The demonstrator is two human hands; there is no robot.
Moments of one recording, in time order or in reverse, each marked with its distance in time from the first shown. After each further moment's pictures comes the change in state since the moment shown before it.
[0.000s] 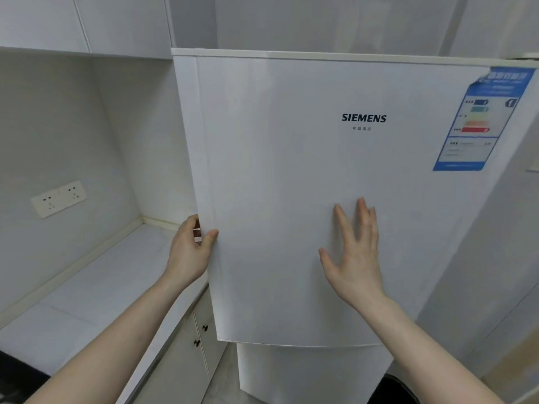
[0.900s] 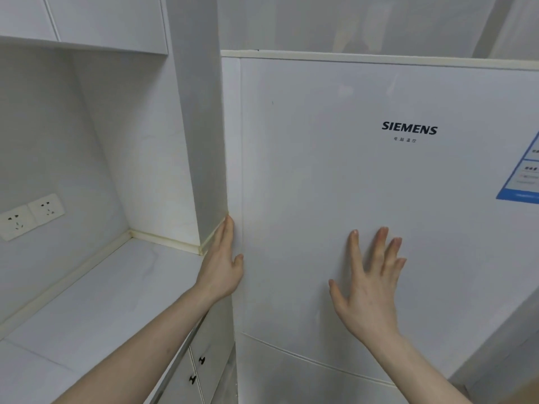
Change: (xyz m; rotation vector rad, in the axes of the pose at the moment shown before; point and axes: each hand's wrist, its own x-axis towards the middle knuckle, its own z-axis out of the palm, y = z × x) left_hand 0.092 -0.041 0.067 0.224 -0.274 0.115; right_hand 0.049 0.024 0.089 -0.359 0.027 0.031
